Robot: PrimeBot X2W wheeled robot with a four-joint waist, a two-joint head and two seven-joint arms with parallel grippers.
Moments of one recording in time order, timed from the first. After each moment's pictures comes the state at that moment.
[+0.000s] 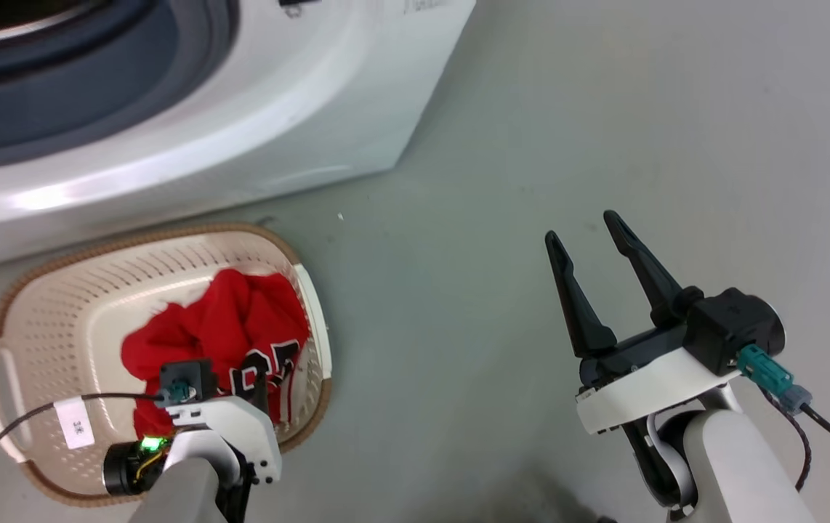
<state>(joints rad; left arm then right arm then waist) -0.54 0.12 -0.10 1.16 -0.26 -0.03 -0.26 -0.26 -0.05 0.25 0.08 0.16 0.13 -0.18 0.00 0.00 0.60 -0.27</state>
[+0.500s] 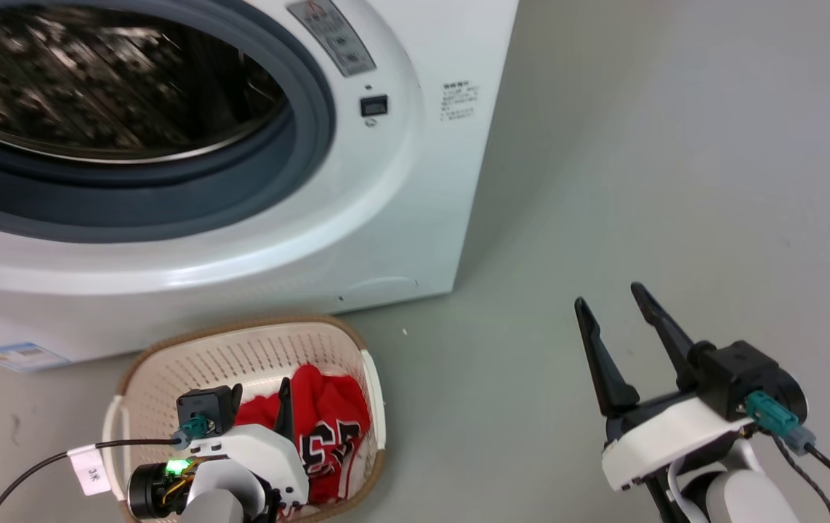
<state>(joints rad) -0.35 0.06 -0.07 0.88 -0.25 -0.02 -0.26 -0.11 -0.05 0.18 0.05 0.13 0.13 -0.09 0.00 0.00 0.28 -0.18</state>
